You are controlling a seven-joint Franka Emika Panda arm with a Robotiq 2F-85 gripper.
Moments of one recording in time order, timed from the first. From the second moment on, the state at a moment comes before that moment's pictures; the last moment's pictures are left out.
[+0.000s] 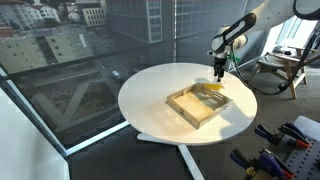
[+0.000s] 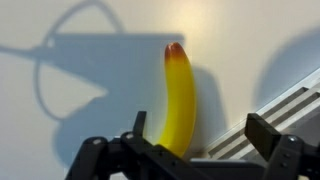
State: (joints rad) arm -0.35 0.88 -0.03 -1.43 0.01 2.24 -1.22
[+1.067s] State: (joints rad) arm -0.35 0.89 -0.02 -1.47 0.00 2.28 -1.22
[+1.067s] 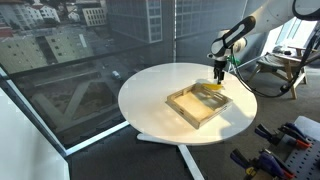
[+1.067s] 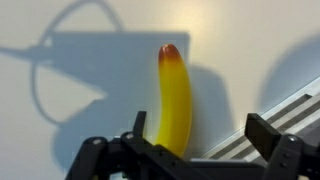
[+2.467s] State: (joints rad) arm -0.35 1.01 -0.02 -1.35 0.00 2.32 -1.23
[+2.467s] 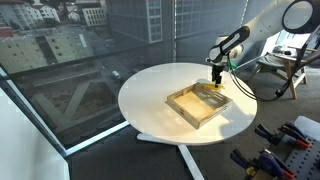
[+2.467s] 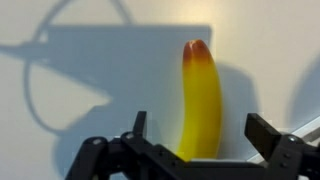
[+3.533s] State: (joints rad) arm -0.35 1.05 -0.02 -1.31 0.00 2.32 -1.23
